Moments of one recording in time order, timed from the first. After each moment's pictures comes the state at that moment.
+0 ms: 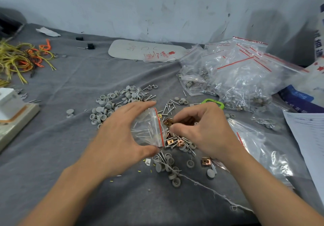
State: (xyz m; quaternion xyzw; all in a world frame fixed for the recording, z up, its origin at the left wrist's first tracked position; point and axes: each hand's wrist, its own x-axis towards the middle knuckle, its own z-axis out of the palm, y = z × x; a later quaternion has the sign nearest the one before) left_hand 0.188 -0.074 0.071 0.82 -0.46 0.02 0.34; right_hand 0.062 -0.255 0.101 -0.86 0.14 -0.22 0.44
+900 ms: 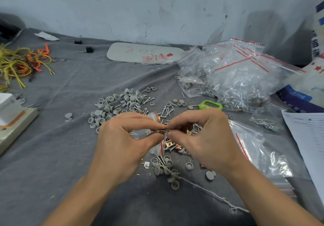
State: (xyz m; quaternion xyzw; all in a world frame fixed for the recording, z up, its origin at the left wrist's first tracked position) left_hand 0.163 -0.089 0.079 0.71 -0.40 0.04 0.57; right_hand 0.046 -0.237 0.111 -0.86 0.08 -0.29 0.41
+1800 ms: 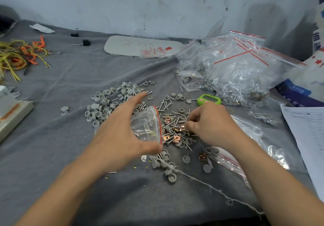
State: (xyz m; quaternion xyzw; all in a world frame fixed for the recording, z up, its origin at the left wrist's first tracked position) left_hand 0.175 -0.083 0.080 0.85 -0.39 -0.08 0.34; right_hand 0.061 -0.292 0.090 -0.93 0.31 -0.06 0.18
